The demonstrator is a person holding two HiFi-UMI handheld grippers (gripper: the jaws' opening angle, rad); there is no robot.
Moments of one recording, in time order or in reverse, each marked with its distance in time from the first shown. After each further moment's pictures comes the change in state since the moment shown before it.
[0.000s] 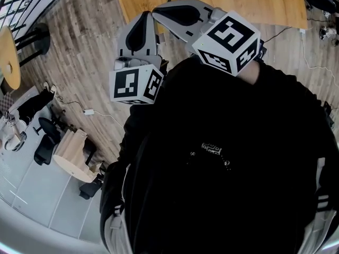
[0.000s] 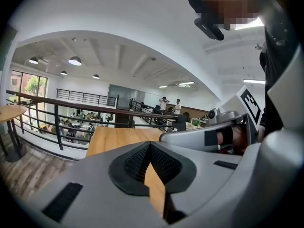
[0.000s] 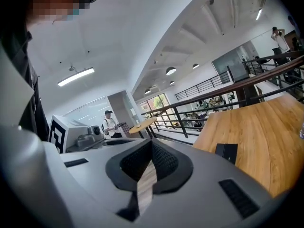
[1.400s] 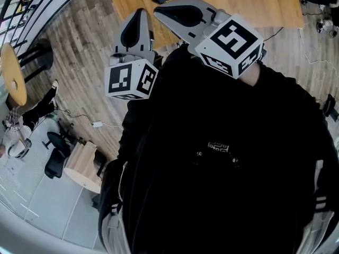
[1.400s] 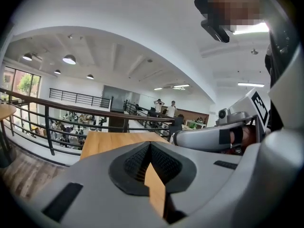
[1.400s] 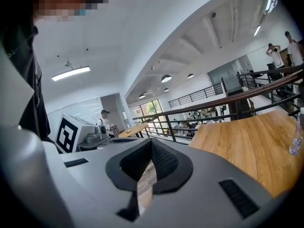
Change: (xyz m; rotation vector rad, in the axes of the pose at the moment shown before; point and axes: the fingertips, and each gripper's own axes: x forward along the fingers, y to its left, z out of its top) left arm 0.044 0.036 0.031 0.010 -0.026 -0.076; right arm 0.012 -0.032 0.039 -0.057 -0.072 -0.110
